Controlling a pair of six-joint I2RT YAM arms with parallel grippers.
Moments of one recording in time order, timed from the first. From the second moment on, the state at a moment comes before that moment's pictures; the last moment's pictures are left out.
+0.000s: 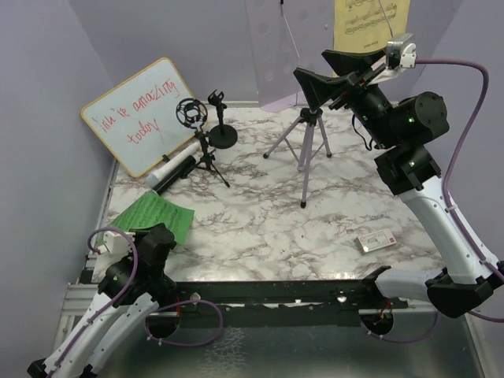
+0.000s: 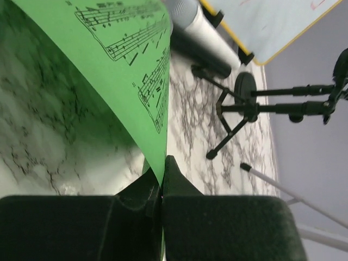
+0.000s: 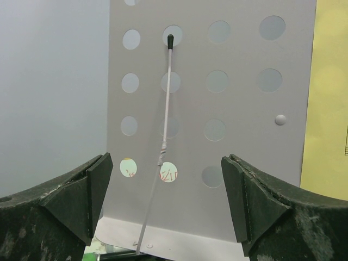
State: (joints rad) left arm -0.63 0.17 0.45 -1.01 -0.89 -1.64; right arm 0.54 1.24 1.57 0.18 -0.19 0.17
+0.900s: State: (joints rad) left arm -0.63 0.35 0.42 -0.76 -0.53 -1.80; right arm 0.54 1.24 1.57 0.18 -0.19 0.17
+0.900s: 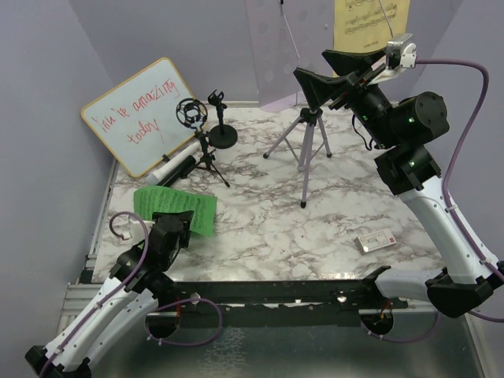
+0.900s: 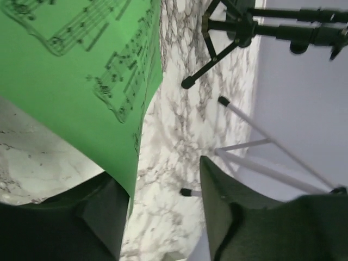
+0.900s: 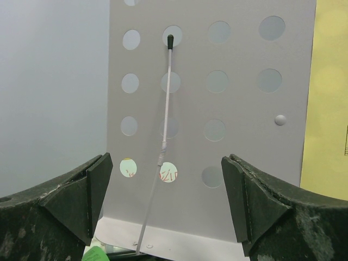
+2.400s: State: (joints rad) left arm -0.44 1.31 0.61 -0.05 -0.40 -0.69; right arm 0.54 1.10 1.33 0.16 -0.20 0.15
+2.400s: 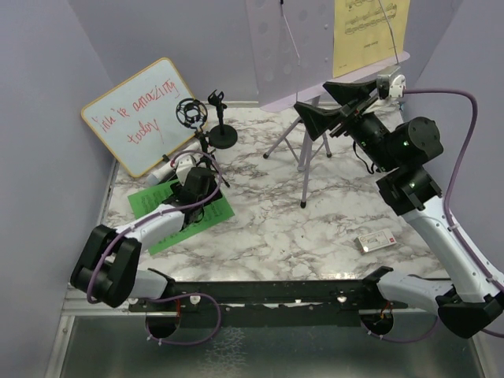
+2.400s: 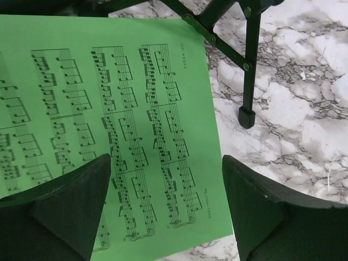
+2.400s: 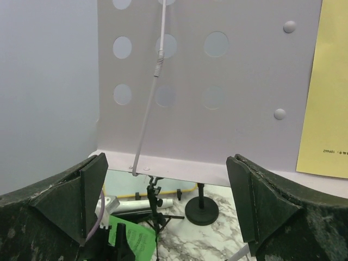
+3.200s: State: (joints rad) left arm -0.65 1.24 0.37 0.21 -0.33 -0.92; right arm 0.54 0.97 1.19 0.20 -0.22 0.13
